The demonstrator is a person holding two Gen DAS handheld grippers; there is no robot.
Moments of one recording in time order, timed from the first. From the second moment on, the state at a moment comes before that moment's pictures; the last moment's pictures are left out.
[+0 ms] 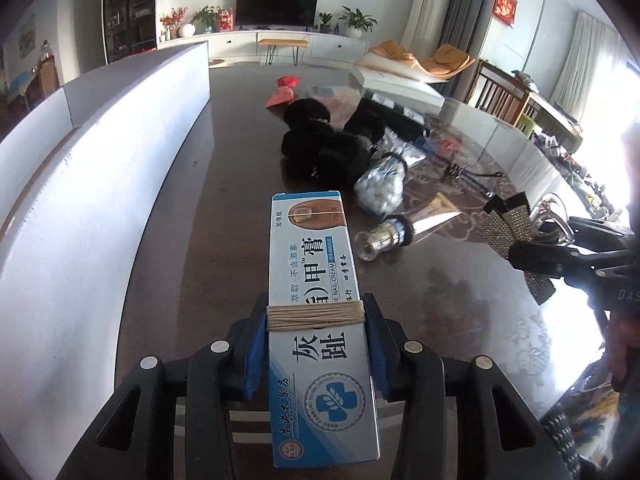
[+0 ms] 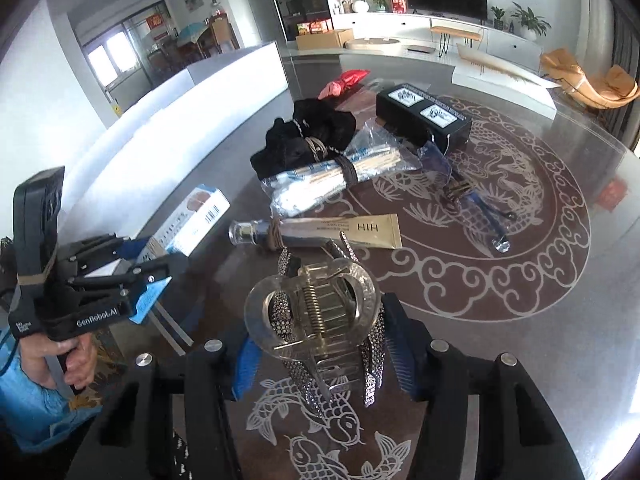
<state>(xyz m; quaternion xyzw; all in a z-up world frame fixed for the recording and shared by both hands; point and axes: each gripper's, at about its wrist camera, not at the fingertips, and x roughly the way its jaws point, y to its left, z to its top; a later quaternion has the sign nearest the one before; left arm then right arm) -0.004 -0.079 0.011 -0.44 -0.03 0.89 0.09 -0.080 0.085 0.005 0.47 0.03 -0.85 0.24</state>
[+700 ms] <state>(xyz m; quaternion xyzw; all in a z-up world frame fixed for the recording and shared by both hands) 0.027 -0.286 0.107 -0.38 -0.03 0.91 -0.18 -0.092 -0.174 0.108 0.38 -0.03 -0.81 0.45</state>
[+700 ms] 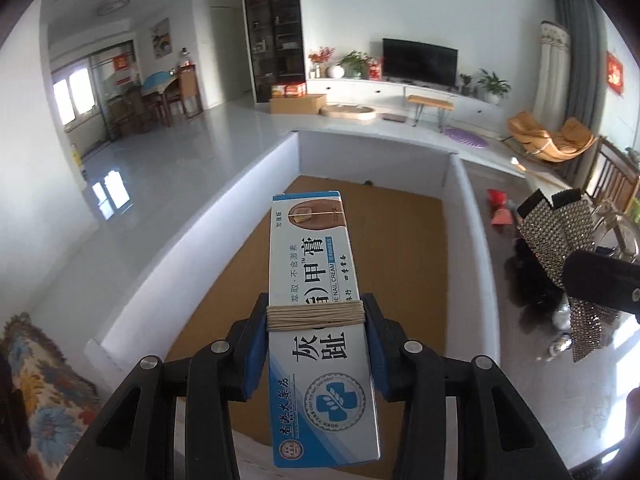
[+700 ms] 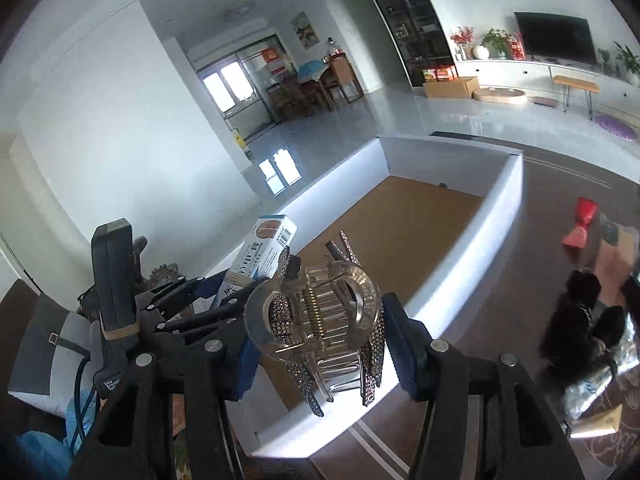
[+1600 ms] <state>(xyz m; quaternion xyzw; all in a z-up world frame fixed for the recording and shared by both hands) 0.024 -0.310 0.078 -0.39 -0.04 0.90 -0.20 -0.100 -0.233 0.081 0.42 0.03 -0.80 0.43</state>
